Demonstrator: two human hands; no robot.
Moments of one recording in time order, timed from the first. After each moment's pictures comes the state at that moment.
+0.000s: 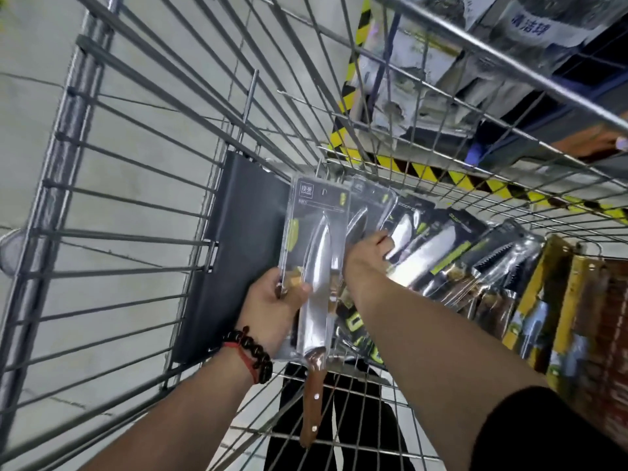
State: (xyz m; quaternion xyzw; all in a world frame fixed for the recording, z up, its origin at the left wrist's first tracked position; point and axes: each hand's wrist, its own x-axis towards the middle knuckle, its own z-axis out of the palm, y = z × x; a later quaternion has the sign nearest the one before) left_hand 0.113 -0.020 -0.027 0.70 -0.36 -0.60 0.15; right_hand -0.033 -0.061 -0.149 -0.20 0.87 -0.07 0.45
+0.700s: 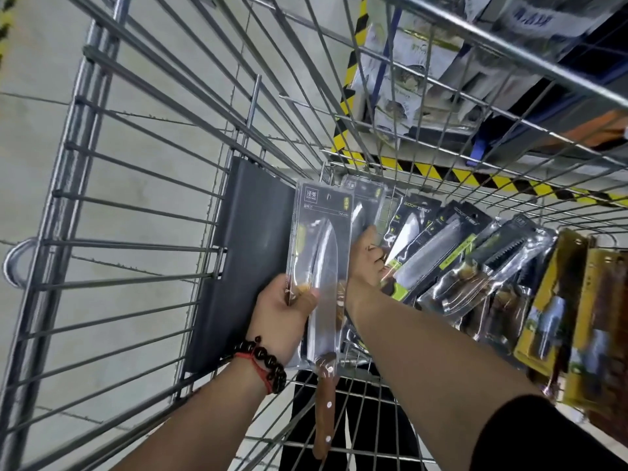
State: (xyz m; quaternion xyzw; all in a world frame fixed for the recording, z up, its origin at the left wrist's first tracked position) left_hand 0.119 -0.019 -0.031 0.72 -0.38 -0.57 0.13; right_hand -0.007 -0.052 -0.147 -0.18 0.85 -0.09 0.49
